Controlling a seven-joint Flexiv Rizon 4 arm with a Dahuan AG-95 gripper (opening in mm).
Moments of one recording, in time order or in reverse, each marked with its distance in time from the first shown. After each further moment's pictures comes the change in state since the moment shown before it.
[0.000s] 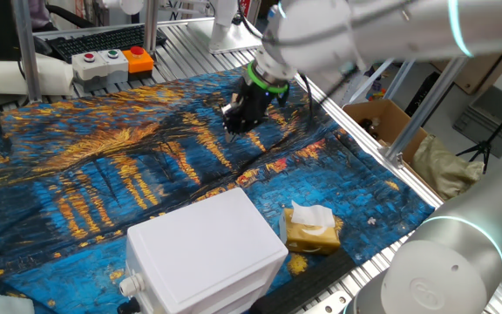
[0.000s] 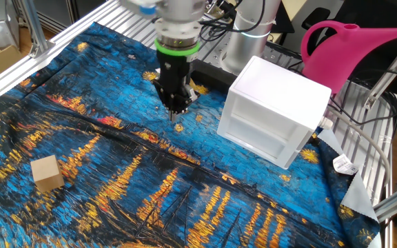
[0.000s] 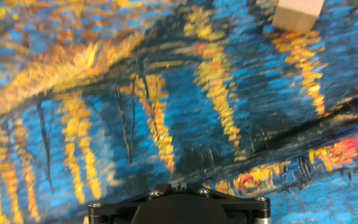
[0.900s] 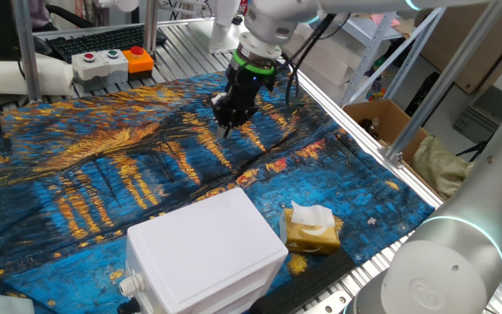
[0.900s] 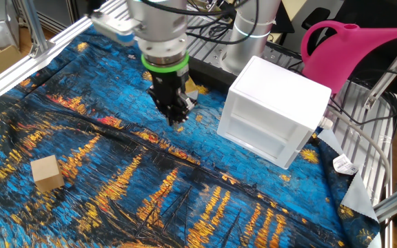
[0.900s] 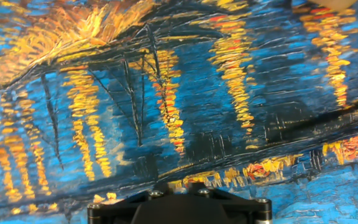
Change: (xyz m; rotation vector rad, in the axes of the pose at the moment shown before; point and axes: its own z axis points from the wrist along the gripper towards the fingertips) arm -0.013 0.015 0.000 0.032 0.092 0.001
